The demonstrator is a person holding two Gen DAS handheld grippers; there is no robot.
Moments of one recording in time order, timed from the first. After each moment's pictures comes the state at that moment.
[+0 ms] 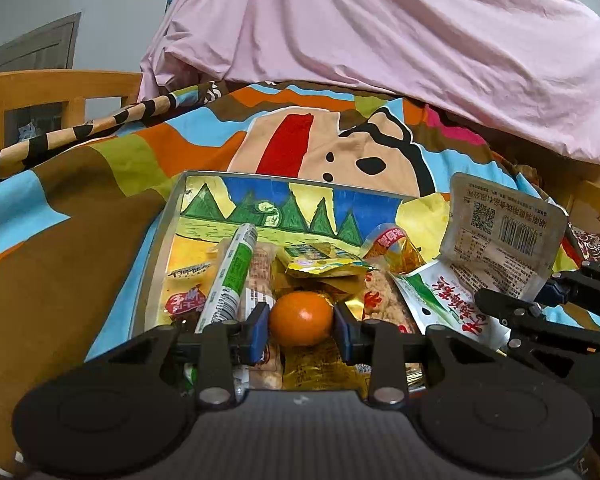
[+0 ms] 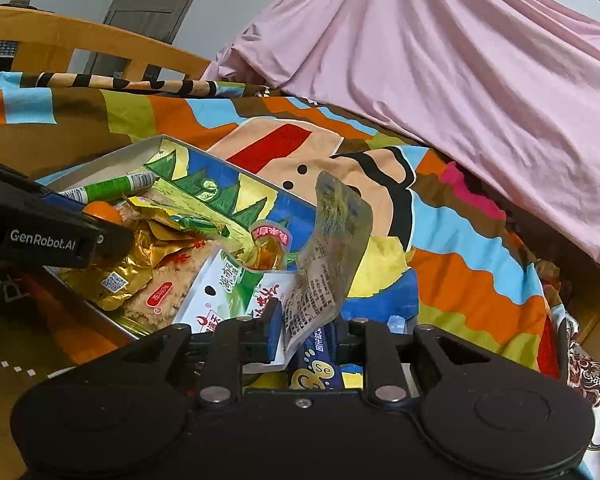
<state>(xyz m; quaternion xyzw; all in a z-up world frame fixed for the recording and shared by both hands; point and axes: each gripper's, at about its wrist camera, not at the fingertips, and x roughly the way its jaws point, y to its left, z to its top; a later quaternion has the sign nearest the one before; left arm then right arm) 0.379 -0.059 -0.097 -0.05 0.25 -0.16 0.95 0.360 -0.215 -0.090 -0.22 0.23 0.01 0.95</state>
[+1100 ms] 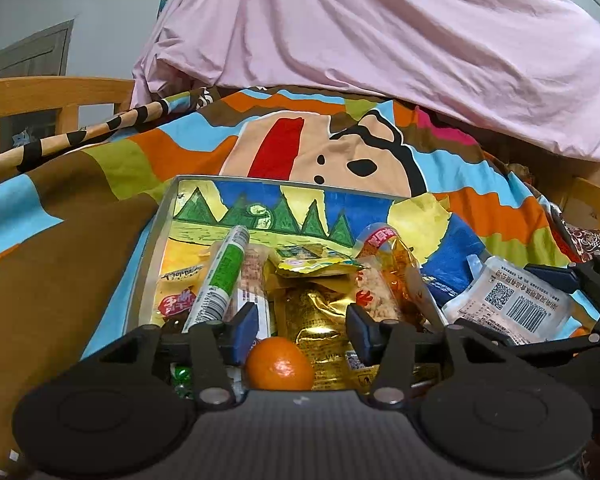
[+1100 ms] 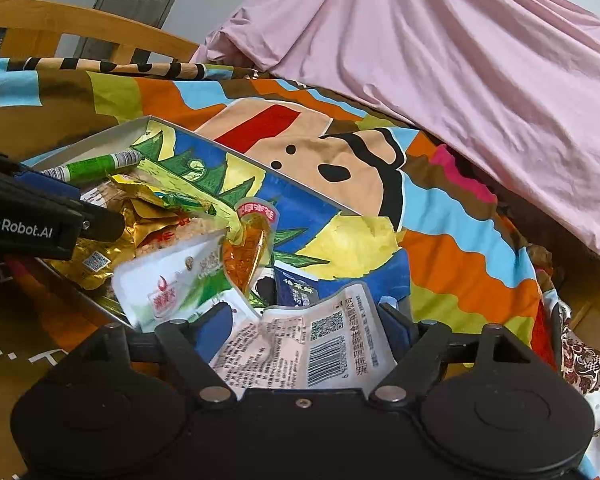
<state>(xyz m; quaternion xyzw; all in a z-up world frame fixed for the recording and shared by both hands) 0.376 -0.061 -0.098 -0.04 0.24 -0.17 0.95 0.363 -0.221 -0.098 -0.22 0.25 -0.02 0.94</state>
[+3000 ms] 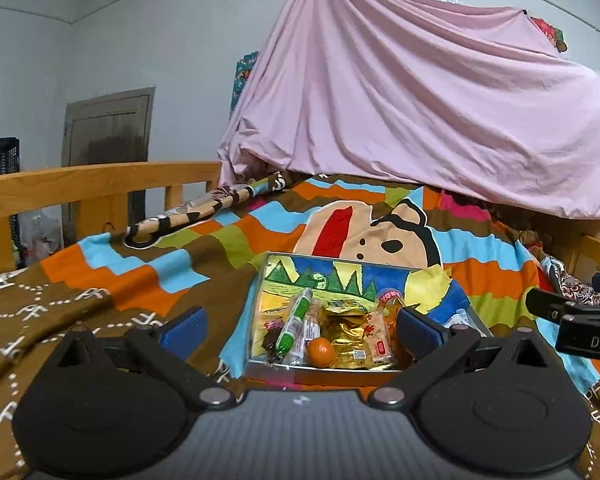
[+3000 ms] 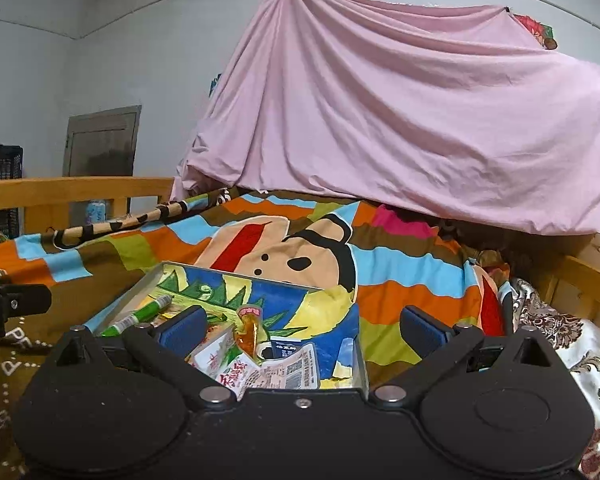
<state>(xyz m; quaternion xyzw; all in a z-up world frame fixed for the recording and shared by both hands) 0.210 -0.026 -0.005 -0.05 0.16 -0.06 0.98 0.216 -0.258 0.018 -0.07 0.14 -0.01 0.99</state>
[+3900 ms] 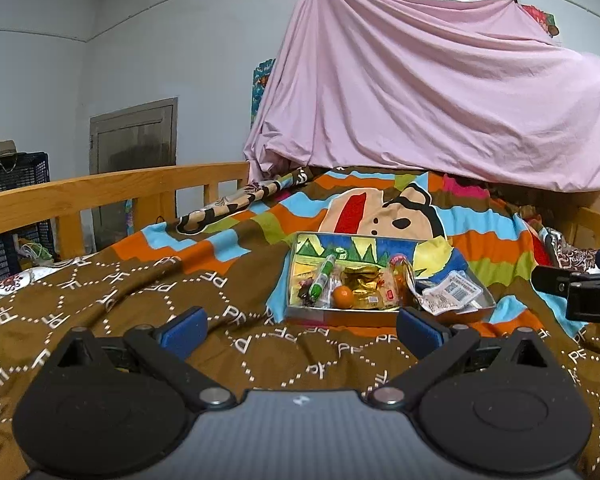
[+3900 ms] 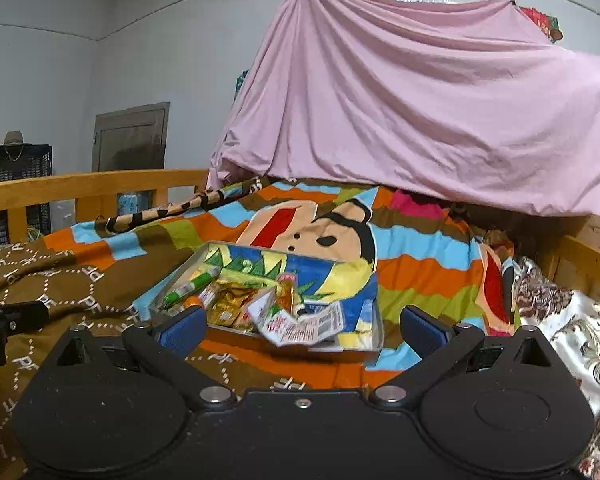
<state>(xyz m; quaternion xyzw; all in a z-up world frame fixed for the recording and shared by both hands) 0.098 -0.013 -0.002 -0.02 0.16 -0.02 0.99 0.119 -0.249 0.028 -0.06 0.17 0.03 0.98</state>
